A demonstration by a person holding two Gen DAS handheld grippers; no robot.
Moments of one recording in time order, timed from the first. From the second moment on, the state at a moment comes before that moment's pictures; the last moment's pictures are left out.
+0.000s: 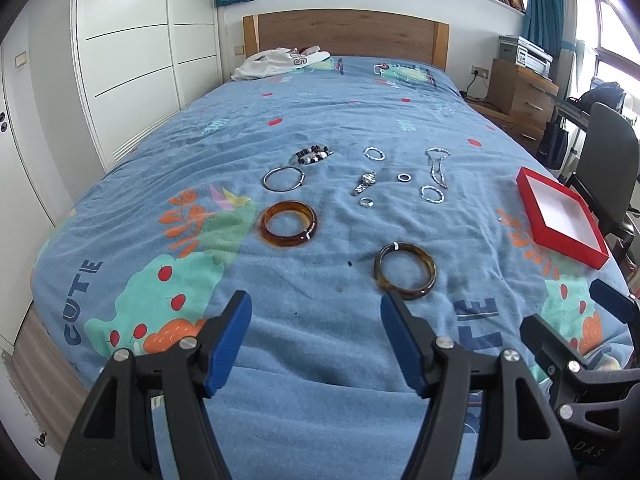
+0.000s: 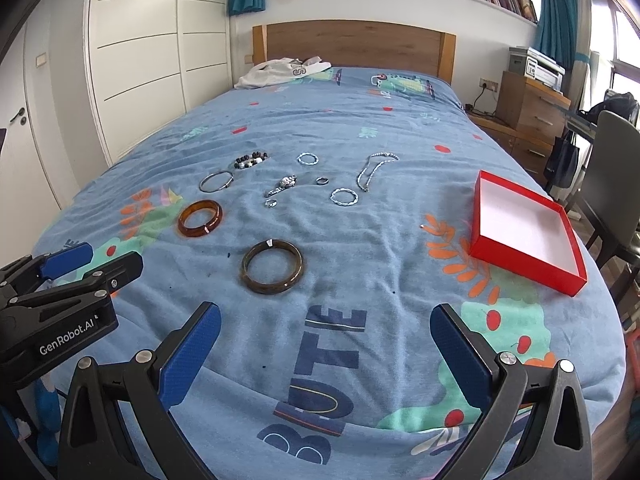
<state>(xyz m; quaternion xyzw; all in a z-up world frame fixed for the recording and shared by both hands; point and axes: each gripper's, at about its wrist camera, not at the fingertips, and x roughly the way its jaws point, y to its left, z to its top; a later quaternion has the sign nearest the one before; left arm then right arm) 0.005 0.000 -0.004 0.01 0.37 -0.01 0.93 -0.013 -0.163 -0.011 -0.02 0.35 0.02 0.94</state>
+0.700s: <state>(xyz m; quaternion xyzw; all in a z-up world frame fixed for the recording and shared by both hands) 0.021 0.021 -0.026 0.00 0.39 0.01 0.92 -0.002 -0.160 -0.019 -0.02 0.36 0.02 0.93</state>
